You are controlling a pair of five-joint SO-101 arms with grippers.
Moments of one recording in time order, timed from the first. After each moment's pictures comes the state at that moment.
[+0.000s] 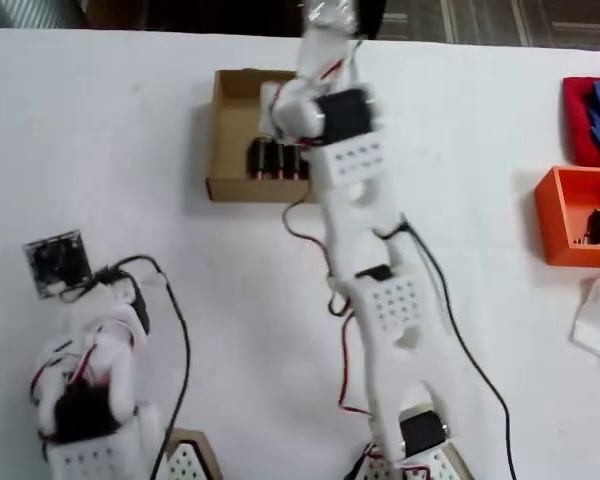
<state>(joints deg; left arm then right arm) -19.0 -97.8 77.1 63.2 9.2 -23.6 47.3 -93.3 100.0 -18.4</state>
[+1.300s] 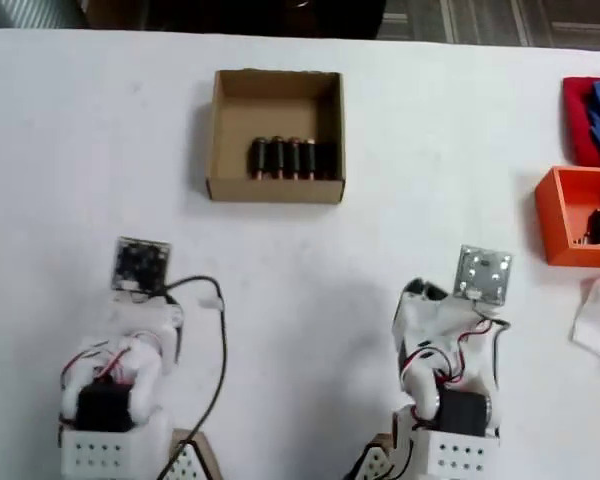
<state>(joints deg) -5.8 -98.0 89.9 64.8 -4.9 2.9 -100.4 92.4 56.4 -3.7</state>
